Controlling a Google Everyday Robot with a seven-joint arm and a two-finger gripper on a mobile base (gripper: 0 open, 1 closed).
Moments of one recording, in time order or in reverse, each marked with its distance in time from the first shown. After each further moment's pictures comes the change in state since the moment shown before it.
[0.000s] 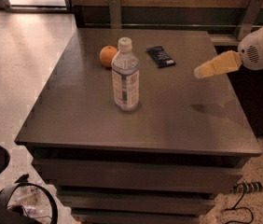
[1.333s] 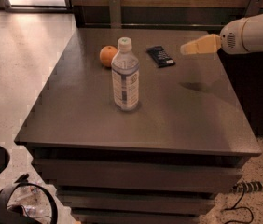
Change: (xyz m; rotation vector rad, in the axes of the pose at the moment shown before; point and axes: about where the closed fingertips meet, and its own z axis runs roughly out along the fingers) arm -0.063 -0.033 0.067 -0.027 -0.219 0.069
